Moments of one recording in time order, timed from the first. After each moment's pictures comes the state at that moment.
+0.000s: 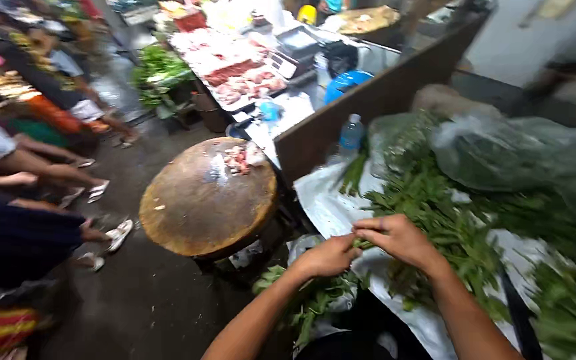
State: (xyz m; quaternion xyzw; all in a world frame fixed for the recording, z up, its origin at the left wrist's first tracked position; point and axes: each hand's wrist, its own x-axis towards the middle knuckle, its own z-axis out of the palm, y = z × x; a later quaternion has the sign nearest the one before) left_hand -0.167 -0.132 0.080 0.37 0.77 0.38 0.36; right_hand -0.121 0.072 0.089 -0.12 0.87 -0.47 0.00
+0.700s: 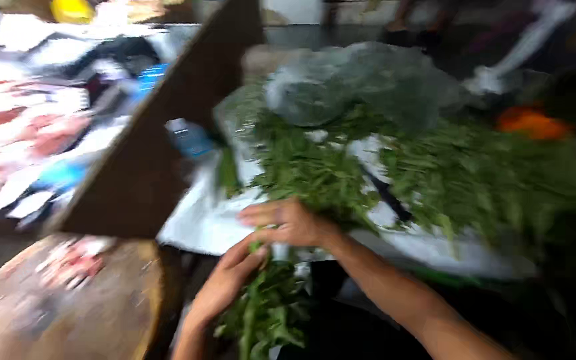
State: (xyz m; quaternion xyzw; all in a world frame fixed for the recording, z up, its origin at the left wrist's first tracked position) left_hand -0.171 -0.100 0.077 0.34 0.64 0.52 0.46; right_hand -0.084 0.085 0.065 -0.11 0.78 -0.55 -0.27
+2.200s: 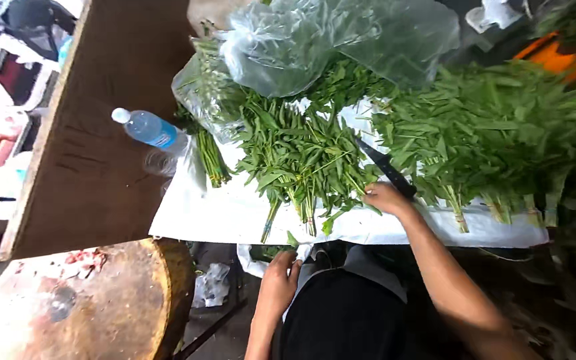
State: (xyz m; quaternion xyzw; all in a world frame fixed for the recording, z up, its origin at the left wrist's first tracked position) left_hand -0.099 -0.098 -0.034 0.40 0.80 0.24 0.38; right_hand 0.088 0.227 -0.087 0.52 0.71 -0.45 0.13
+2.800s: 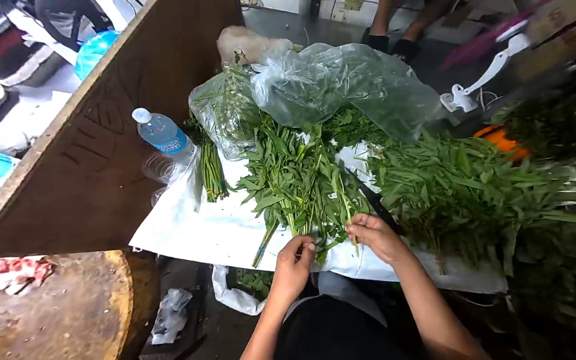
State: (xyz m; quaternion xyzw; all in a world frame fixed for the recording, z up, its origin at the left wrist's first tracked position) left_hand -0.111 -0.013 -0.022 0.30 0.68 0.52 0.42; right_hand 0.057 0.179 -0.008 0.42 0.53 -0.72 -0.10
